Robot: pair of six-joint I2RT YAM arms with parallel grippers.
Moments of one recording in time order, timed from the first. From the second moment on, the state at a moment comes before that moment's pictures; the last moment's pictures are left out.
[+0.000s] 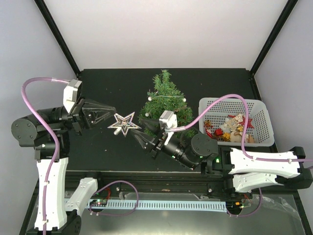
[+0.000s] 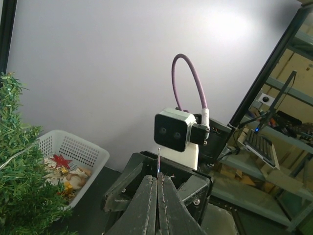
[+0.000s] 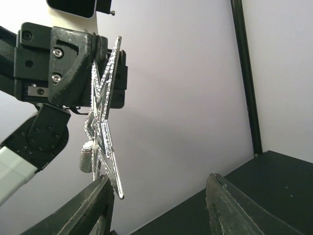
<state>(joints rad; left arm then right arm) 0.04 0.80 1.25 0.36 1.45 -1.24 1.51 1.14 1.14 0.20 0.44 0.19</state>
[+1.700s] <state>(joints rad) 0.04 0.72 1.13 0.41 1.43 -1.27 1.43 1.17 1.05 0.44 0.14 0.30</state>
